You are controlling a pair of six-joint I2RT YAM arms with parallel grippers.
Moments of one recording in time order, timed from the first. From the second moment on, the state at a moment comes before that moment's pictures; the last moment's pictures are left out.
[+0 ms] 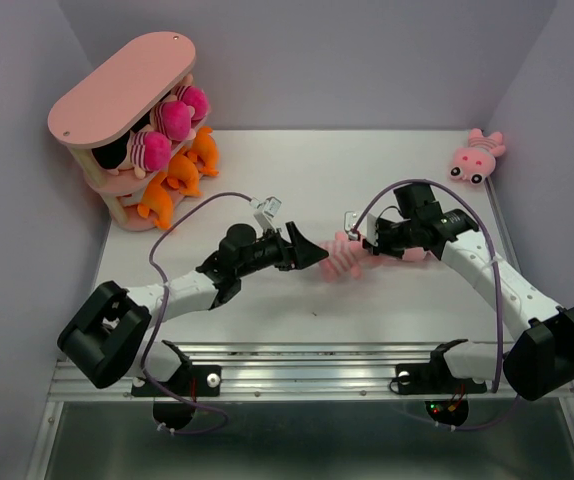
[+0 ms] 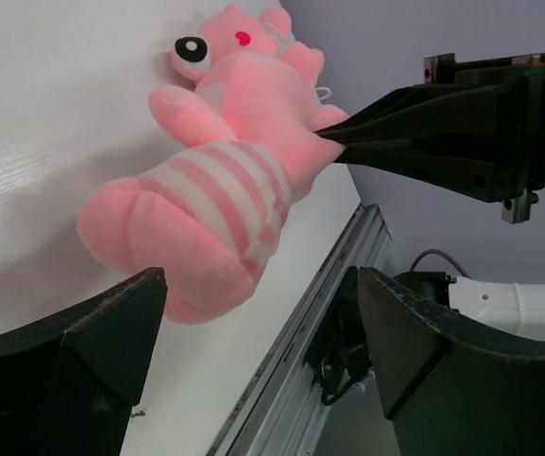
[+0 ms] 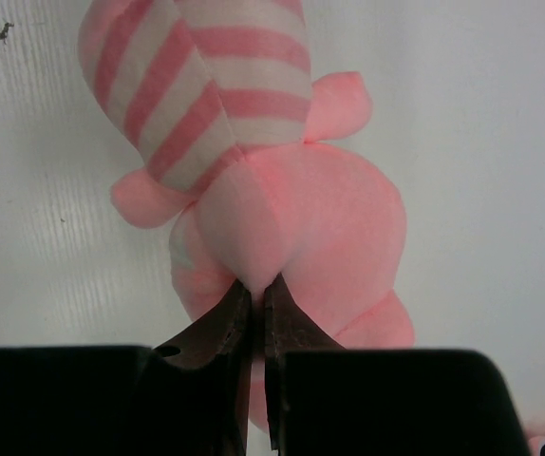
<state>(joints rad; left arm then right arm) -0.71 1.33 0.54 0.64 0.36 -0.88 0.39 1.25 1.05 -0.79 -0.45 -1.05</state>
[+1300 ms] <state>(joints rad) -0.71 1.25 0.67 0.28 0.73 -0.21 0.39 1.25 1.12 -0.98 -0.70 -1.21</state>
